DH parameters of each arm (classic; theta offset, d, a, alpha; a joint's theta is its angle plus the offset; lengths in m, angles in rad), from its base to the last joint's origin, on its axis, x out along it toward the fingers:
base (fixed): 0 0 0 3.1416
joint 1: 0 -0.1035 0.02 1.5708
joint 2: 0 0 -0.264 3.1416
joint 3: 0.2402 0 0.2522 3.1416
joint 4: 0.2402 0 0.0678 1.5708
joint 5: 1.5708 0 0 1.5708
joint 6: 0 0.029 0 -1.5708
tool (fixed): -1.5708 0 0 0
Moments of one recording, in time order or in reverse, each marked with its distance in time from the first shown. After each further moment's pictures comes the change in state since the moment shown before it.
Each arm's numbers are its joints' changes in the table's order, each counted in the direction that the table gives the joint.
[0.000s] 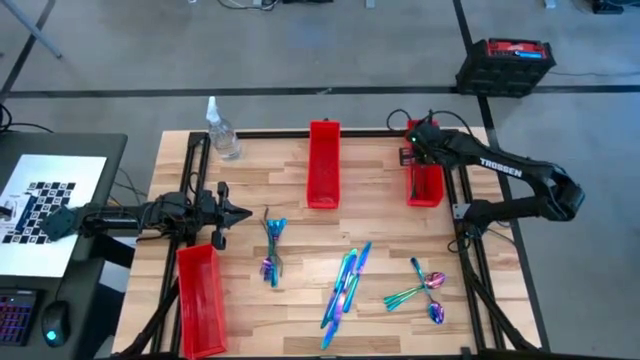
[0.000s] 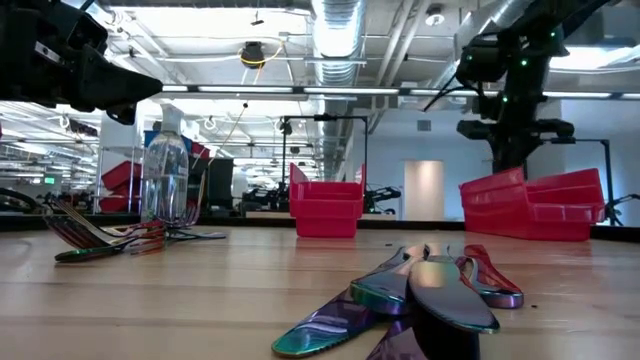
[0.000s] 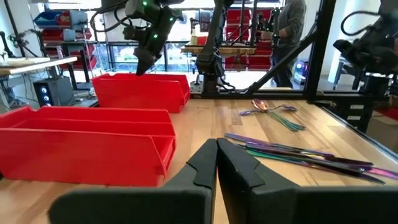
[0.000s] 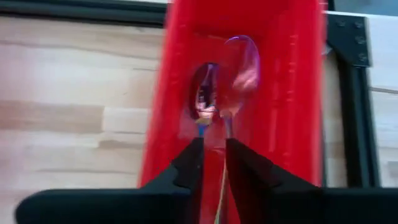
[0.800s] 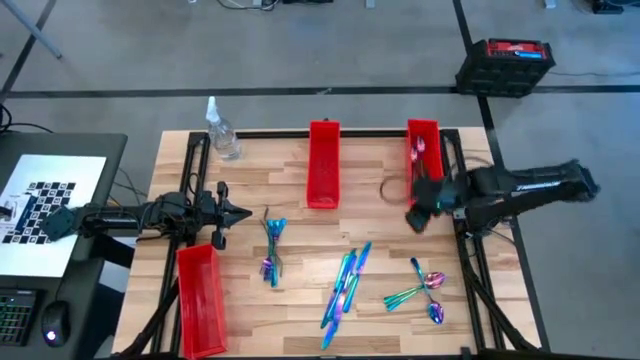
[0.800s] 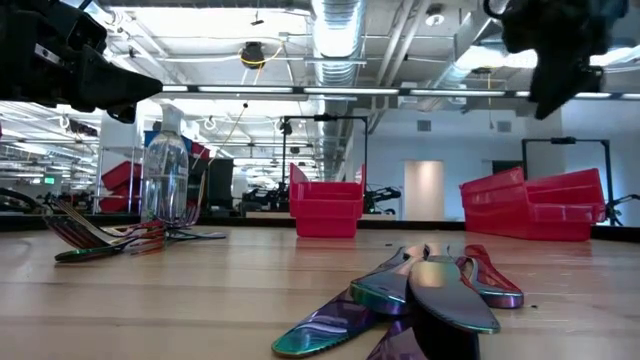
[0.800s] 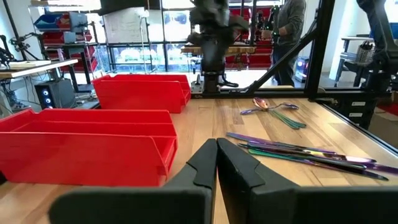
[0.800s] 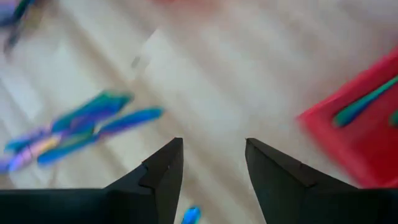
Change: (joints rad) left arm 0.000 0.000 0.001 0.003 0.000 0.012; right arm -0.899 -0.222 0.065 0.244 0.239 0.218
